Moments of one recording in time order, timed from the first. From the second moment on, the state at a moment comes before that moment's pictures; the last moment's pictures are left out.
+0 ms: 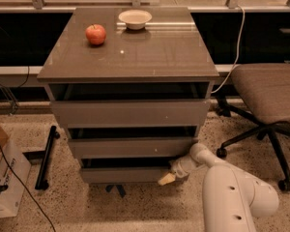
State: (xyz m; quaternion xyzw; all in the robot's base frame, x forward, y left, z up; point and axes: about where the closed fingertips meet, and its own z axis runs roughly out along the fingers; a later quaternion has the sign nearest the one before) arm 0.639 -0.123 0.194 -0.46 0.82 0.30 0.17
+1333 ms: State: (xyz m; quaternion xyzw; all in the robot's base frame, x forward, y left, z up) arm 0.636 -0.119 0.194 -0.46 0.82 0.30 0.17
